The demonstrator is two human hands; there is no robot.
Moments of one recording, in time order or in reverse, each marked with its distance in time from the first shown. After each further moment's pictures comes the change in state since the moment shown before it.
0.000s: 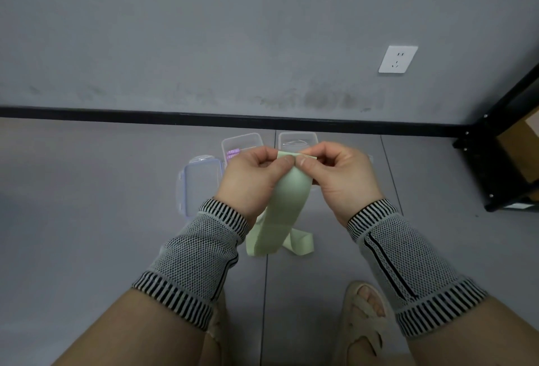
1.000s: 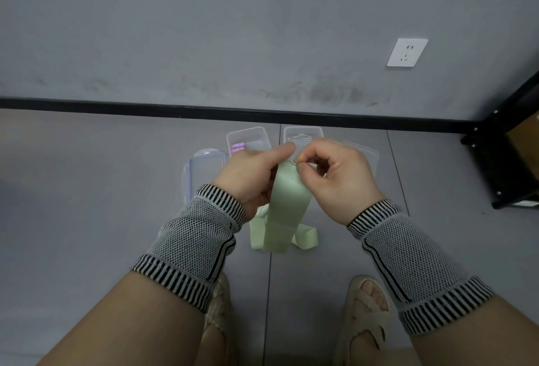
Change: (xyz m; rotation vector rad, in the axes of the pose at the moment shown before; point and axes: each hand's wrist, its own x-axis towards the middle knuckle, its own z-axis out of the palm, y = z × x) left_hand -0.001 0.010 -0.009 -0.075 -0.026 -0.316; right_hand -0.007 0.002 0.003 -0.469 -0.081 -0.347
